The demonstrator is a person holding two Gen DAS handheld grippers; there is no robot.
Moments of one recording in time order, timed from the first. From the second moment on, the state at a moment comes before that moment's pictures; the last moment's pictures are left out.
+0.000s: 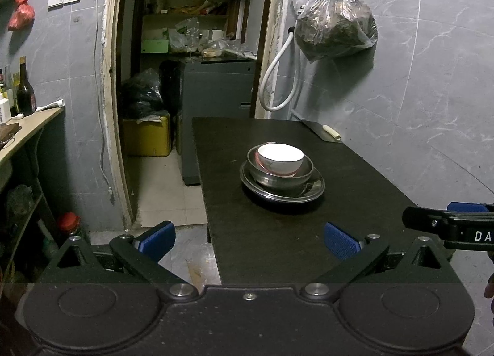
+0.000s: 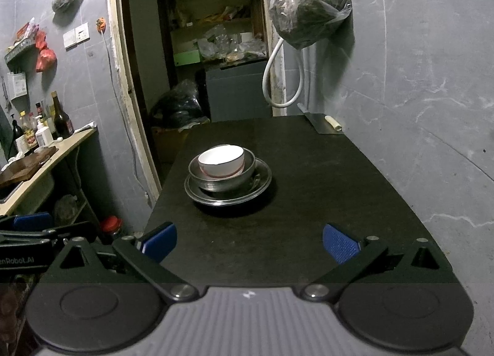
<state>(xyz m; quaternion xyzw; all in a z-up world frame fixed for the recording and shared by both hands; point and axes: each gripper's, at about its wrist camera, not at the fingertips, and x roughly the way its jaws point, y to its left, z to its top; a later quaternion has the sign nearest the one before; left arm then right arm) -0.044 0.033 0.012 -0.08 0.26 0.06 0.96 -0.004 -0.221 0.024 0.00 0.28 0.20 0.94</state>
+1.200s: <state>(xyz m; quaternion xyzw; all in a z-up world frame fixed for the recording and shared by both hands) -0.041 0.032 0.007 -0.08 0.26 0.05 0.96 -0.002 -0.219 0.023 0.00 0.29 0.20 0.94</state>
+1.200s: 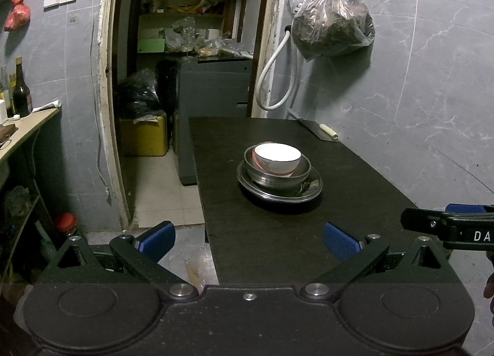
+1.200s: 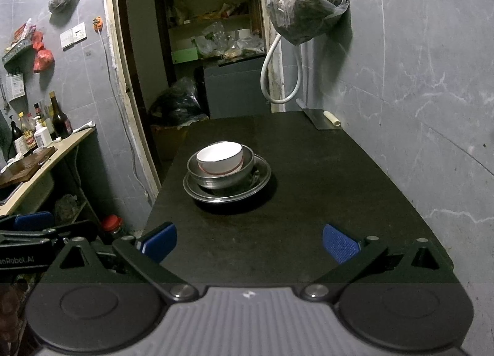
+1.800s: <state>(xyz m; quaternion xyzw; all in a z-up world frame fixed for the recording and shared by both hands) -0.039 0.031 0.007 -0.08 0.26 0.05 0.96 -0.003 -0.220 0.020 0.00 0.29 0.20 0.94</state>
